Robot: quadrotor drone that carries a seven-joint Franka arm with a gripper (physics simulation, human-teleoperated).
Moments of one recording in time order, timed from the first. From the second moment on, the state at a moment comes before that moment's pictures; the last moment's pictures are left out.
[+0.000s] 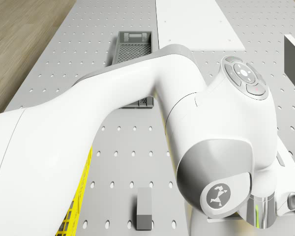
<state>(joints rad) 1.89 -1.60 -1.41 -2.60 1.69 1.68 -0.61</state>
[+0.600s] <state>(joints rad) 1.89 -1.60 -1.41 -2.60 1.69 1.69 -0.61</state>
